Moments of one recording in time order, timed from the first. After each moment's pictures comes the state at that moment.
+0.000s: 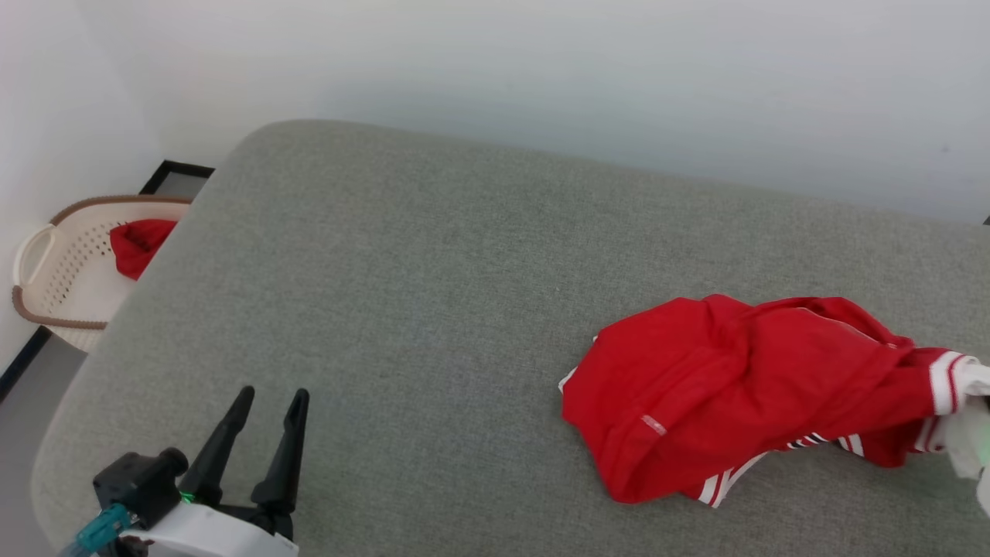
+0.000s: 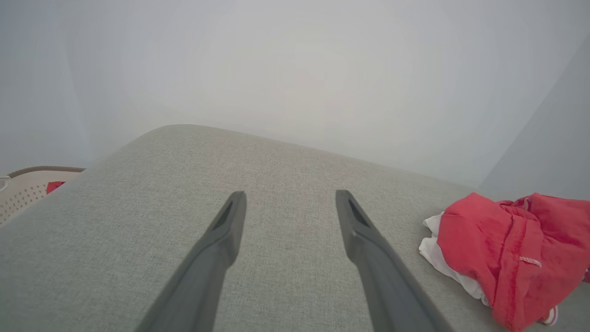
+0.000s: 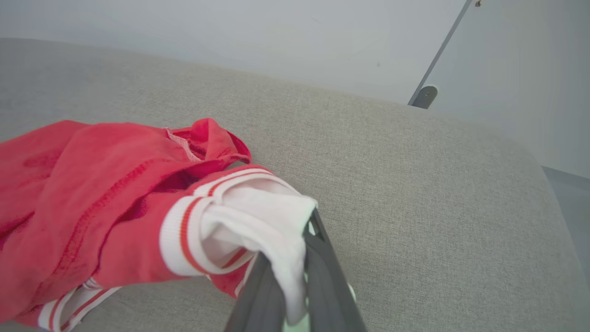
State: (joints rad) left arm -0.04 0.39 -0.19 0.15 -0.63 -0.13 -0.26; right arm -0.10 -0.36 -0.20 0.00 0.31 0.13 0.53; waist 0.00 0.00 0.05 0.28
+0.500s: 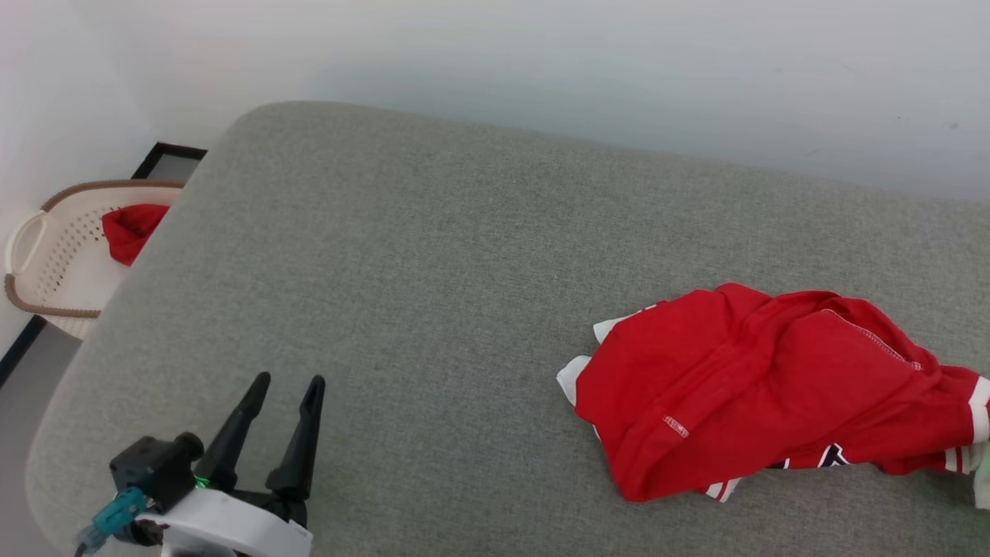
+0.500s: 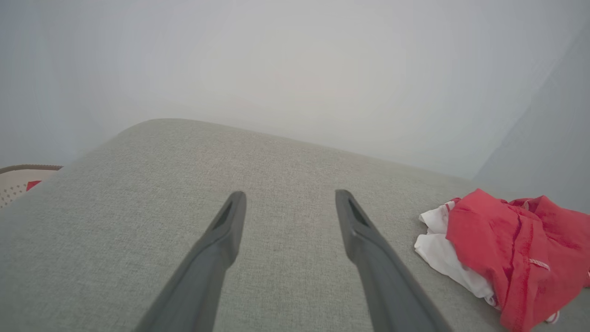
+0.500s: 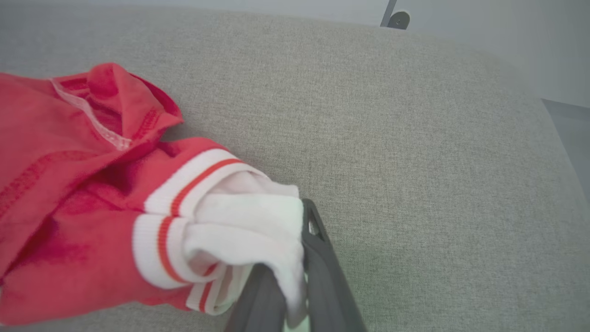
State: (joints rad) left arm -0.09 0.38 -0.23 0.16 -0.63 -0.13 -0.26; right arm -0.16 -0.37 -0.27 0.29 0.26 0.13 0.43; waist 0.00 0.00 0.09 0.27
